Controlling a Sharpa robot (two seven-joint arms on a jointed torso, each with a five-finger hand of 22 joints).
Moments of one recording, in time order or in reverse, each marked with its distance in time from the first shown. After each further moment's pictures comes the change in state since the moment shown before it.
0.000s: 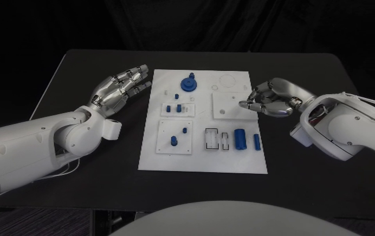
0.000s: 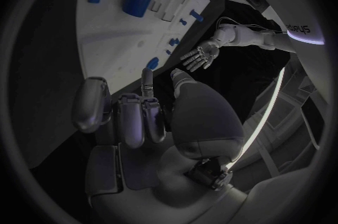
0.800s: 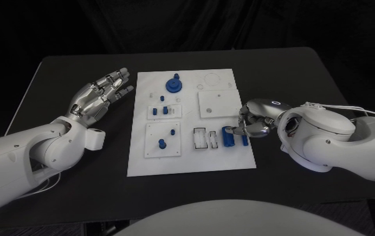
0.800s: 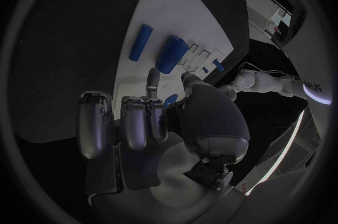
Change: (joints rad) left arm 0.000 -0.009 0.000 0.011 -0.043 -0.037 0.005; left_hand 0.010 0.010 -0.003 0.008 0.000 -0.041 -0.041 -0.005 -0.005 -0.023 -0.009 -0.023 -0.002 -0.009 0.009 -0.012 -0.002 0.000 -0.004 0.004 0.000 0.000; right arm -0.075 0.008 0.000 0.108 -0.364 0.171 -0.362; right_hand -0.155 -0.081 0.013 0.007 -0.042 0.024 -0.055 0.156 0.173 0.008 -0.044 0.000 0.001 0.000 -0.043 0.076 0.005 -0.039 0.019 -0.041 0.249 0.000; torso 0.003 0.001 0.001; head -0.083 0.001
